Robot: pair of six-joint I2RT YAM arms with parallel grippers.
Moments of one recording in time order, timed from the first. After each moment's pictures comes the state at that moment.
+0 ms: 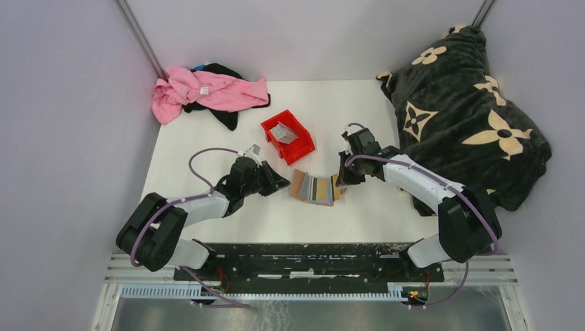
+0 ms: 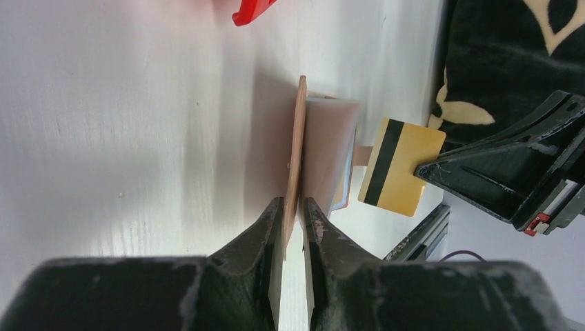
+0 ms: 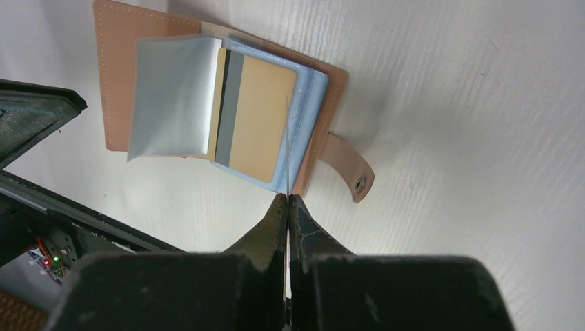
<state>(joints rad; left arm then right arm) -0.53 1.38 0.45 0.39 0.24 -0.96 0.50 1.46 0.95 -0.52 -0.18 0.49</state>
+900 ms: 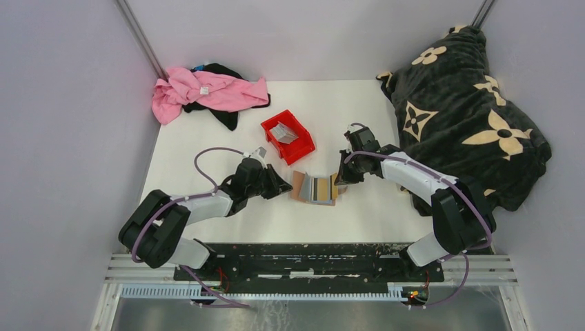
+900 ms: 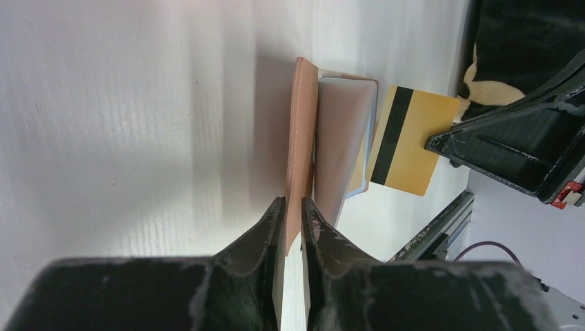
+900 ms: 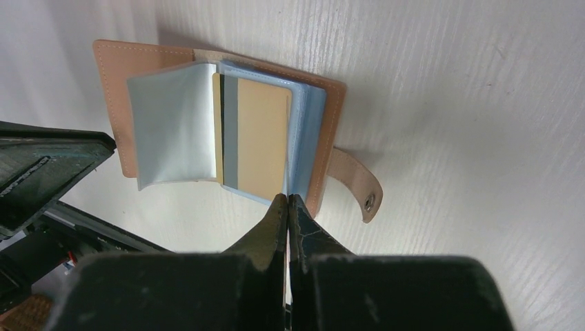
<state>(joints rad) -0.58 1.41 0.48 0.34 0.22 -0.92 0.47 1.52 0.95 -0.47 -0.21 0.55</state>
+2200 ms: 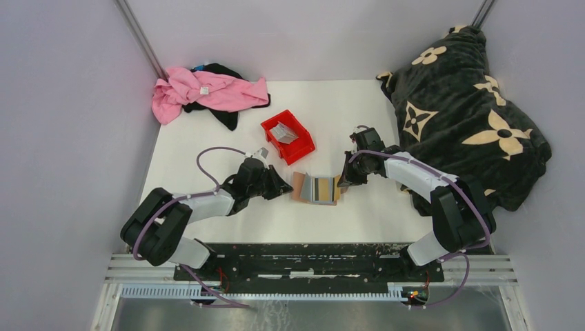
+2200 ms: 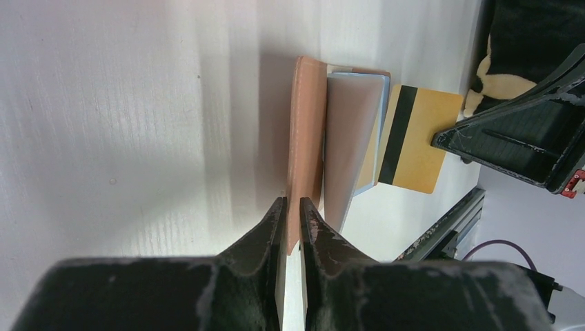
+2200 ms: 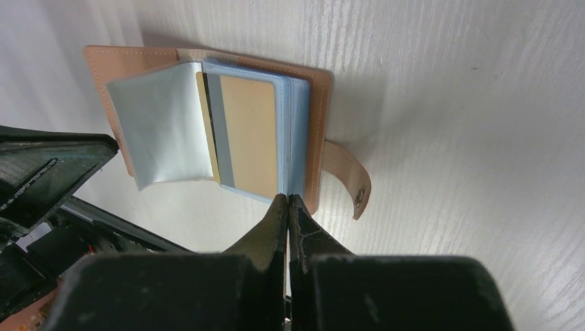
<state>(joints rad) -0.60 1.43 0.49 0.31 0.21 -0.91 0.41 1.53 0.92 -0.47 -0.28 0.57</state>
